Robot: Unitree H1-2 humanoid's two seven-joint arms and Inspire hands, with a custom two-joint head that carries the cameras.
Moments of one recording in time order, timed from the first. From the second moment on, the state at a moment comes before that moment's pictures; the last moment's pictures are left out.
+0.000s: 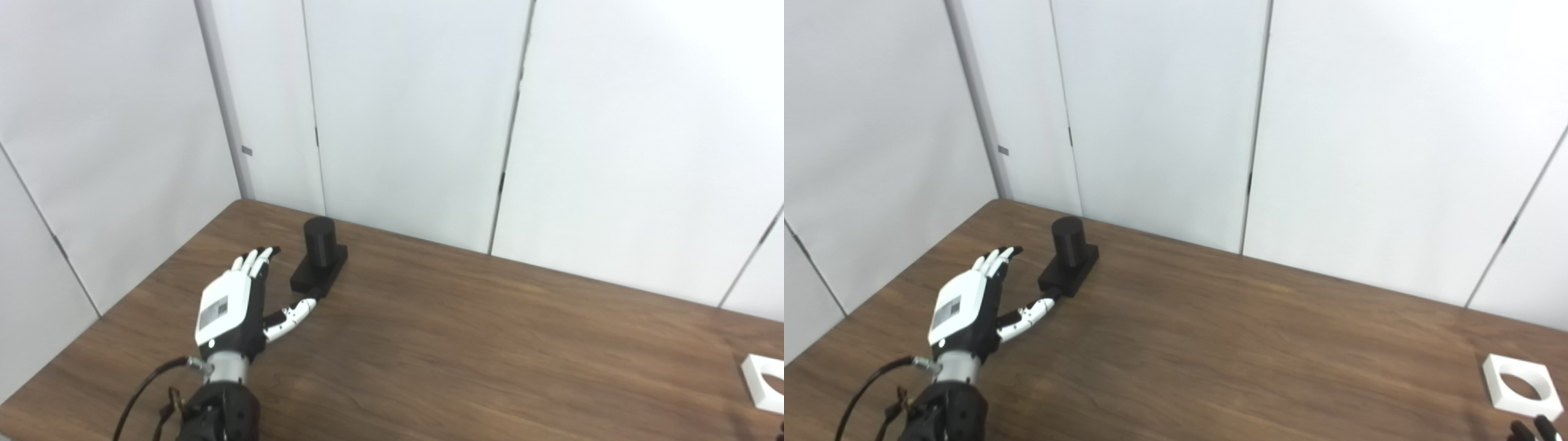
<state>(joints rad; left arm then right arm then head) -0.02 0.28 0.14 -0.26 0.88 0.42 0.08 0.17 -0.18 -0.17 -0.11 0.10 -0.17 0.07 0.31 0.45</state>
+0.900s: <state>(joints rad) -0.20 0.33 0.07 0.11 1.00 0.47 0.07 0.18 -0.18 -0.17 -0.11 0.05 -0.17 0.05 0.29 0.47</state>
